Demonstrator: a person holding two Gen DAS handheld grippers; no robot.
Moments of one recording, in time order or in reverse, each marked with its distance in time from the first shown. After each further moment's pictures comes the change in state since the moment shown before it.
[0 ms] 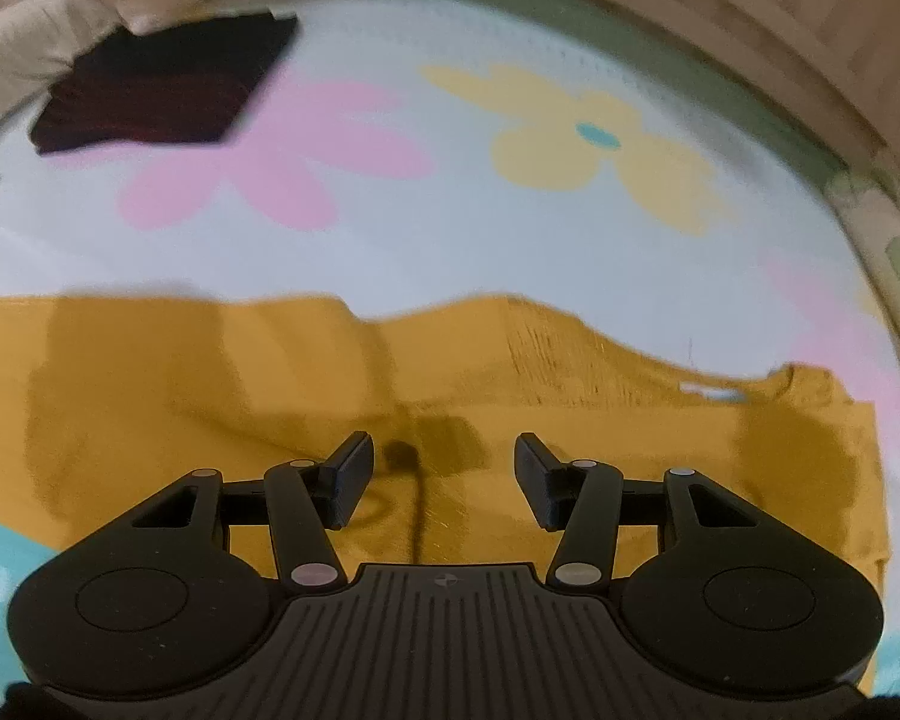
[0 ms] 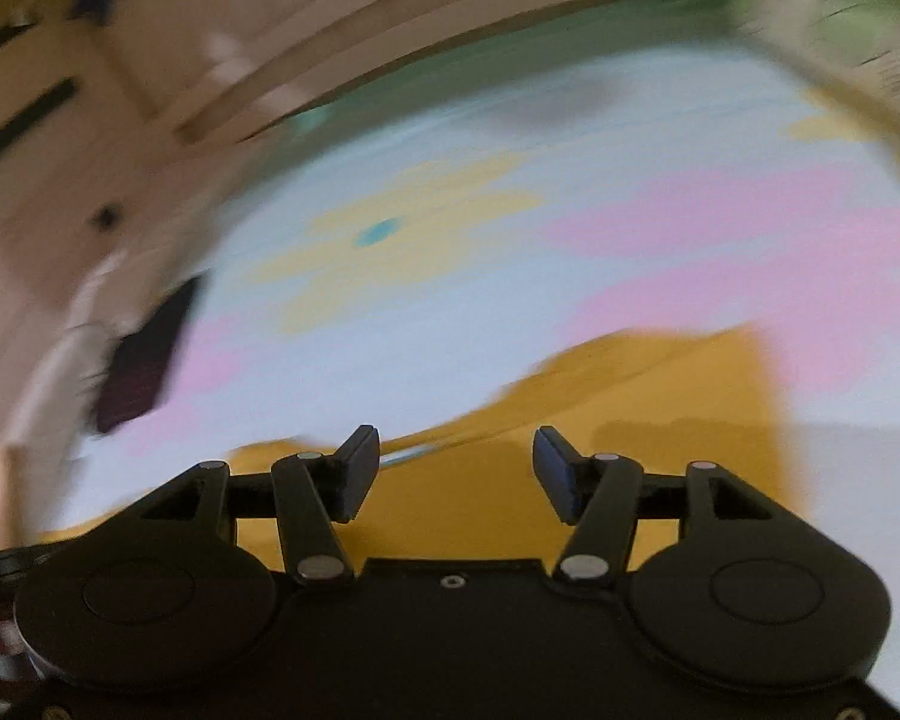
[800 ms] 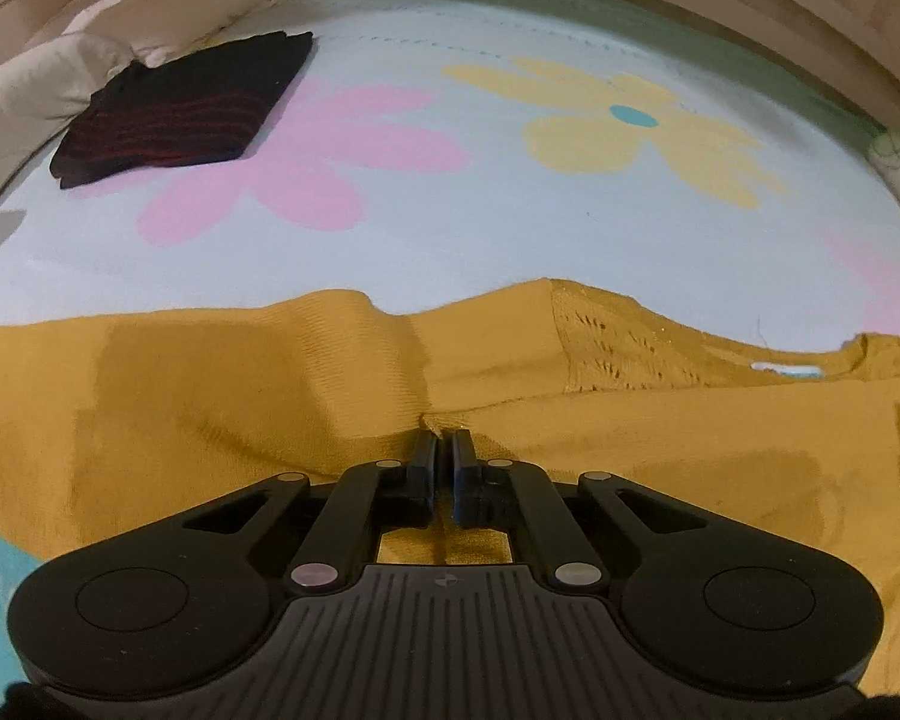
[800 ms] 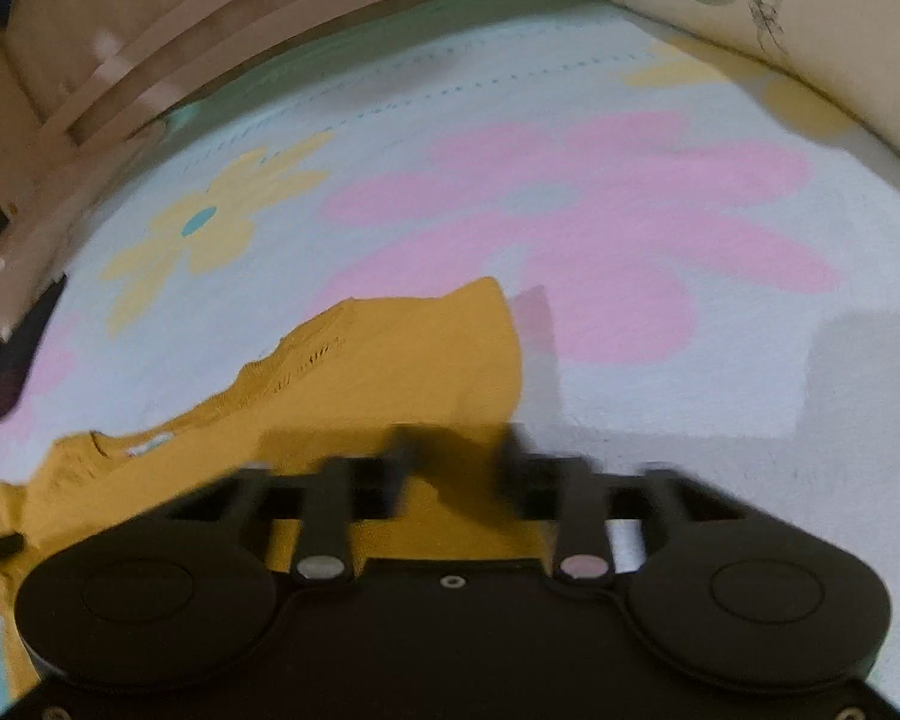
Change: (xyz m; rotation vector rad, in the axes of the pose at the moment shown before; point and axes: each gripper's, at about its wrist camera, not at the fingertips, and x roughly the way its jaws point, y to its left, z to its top) left arm 0.021 -0.009 -0.011 0.075 -0.057 0.151; right arm 0.028 -0.070 -0.026 0.003 0.032 -0.160
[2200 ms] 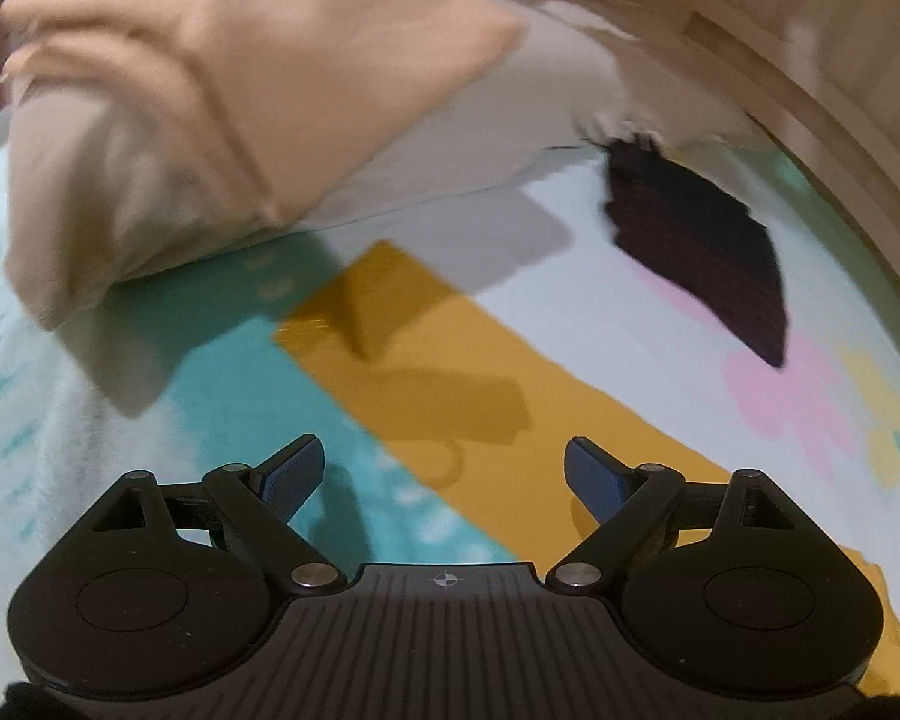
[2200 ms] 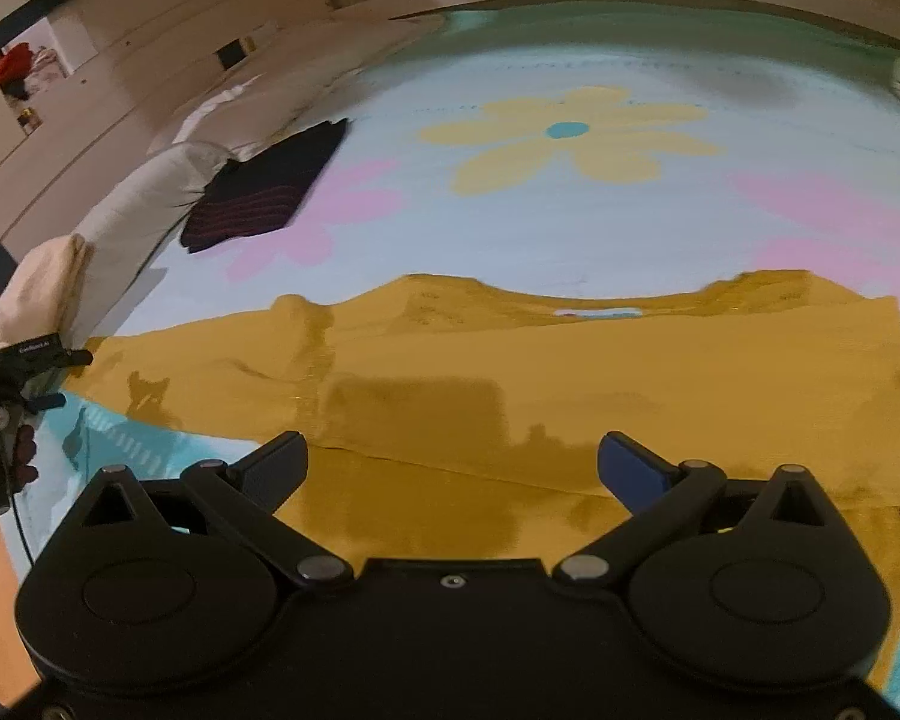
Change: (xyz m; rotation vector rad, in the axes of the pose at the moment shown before) left arm -0.064 0.321 -0.032 -0.607 -0.108 0.157; right arm -0.077 0.193 -0.060 -0.319 0.098 0.275
